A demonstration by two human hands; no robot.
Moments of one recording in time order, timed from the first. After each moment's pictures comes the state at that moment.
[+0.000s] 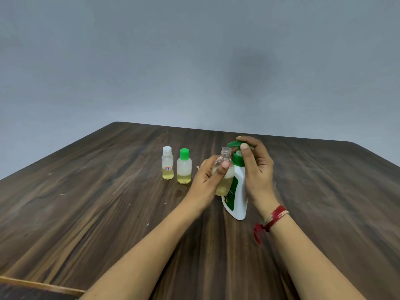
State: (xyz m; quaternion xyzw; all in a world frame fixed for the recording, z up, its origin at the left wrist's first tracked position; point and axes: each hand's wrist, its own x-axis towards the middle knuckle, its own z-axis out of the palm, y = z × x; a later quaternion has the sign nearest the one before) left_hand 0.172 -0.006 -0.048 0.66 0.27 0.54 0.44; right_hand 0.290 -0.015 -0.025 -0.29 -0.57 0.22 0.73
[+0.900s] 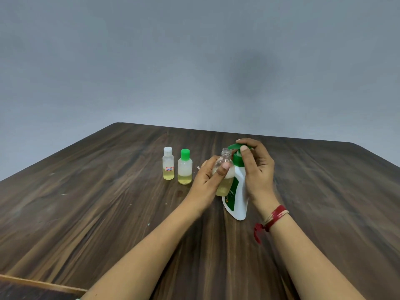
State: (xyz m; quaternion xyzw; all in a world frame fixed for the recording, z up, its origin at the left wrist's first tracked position) left_hand 0.172 -0.006 -0.050 0.66 0.27 0.54 0.45; right_hand 0.291 -0.014 -0.024 -0.30 -0.57 0.22 0.73
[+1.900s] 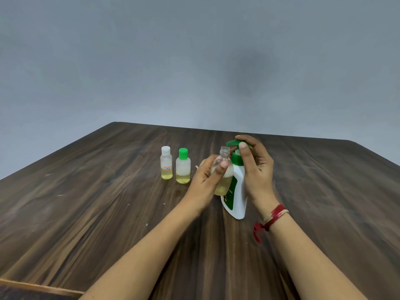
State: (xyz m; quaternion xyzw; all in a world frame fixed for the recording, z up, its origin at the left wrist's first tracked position) left_hand 0.170 -0.006 -0.050 0.66 0.26 0.54 0.46; right_hand 0.291 -0.017 -0.024 -0.30 -0.56 0.23 0.73
